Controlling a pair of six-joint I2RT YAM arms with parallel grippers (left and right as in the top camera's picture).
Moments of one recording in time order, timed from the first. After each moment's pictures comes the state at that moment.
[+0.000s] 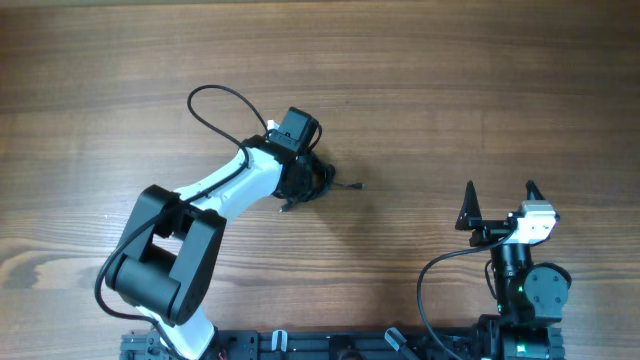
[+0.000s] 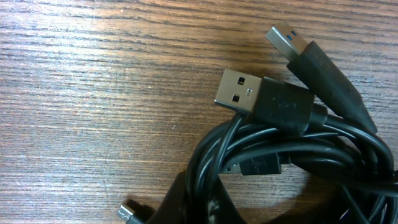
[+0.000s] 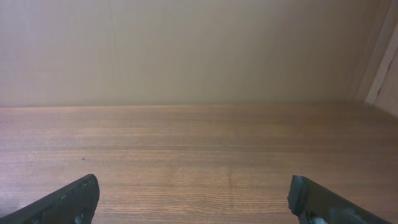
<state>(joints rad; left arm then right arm) -0.49 1.85 1.06 -0.55 -0.08 -0.54 -0.07 0.02 0.01 0.00 -0.07 0.01</state>
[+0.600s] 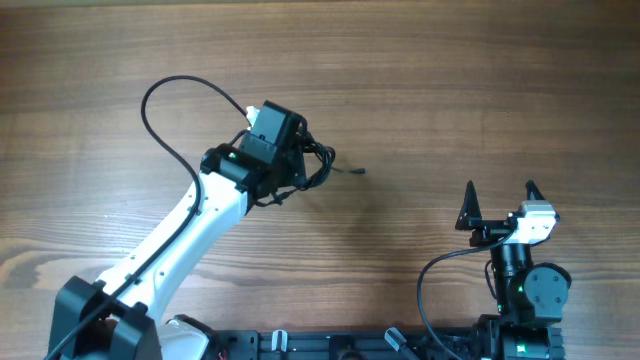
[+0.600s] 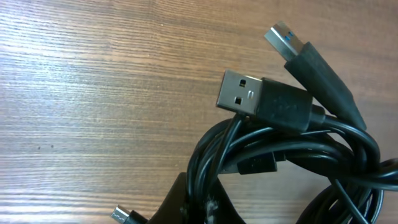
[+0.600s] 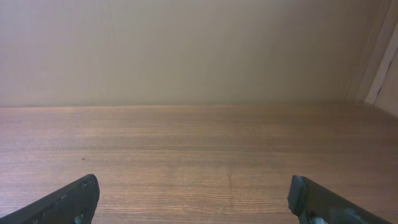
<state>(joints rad) -0.49 1.49 1.06 -0.69 -0.07 -0.56 -0.07 0.02 0.01 0.00 -0.07 0.02</state>
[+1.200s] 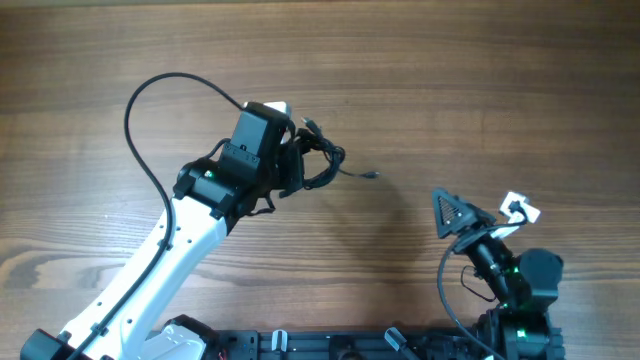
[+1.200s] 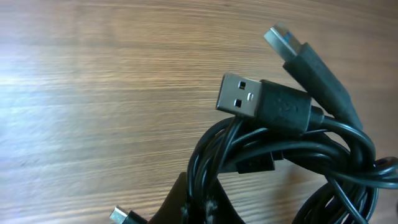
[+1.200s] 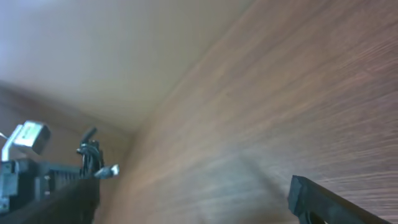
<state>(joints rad) -0.49 1.33 1.06 -0.70 0.00 -0.51 -0.07 0.27 0.02 0.04 -0.54 0.86</state>
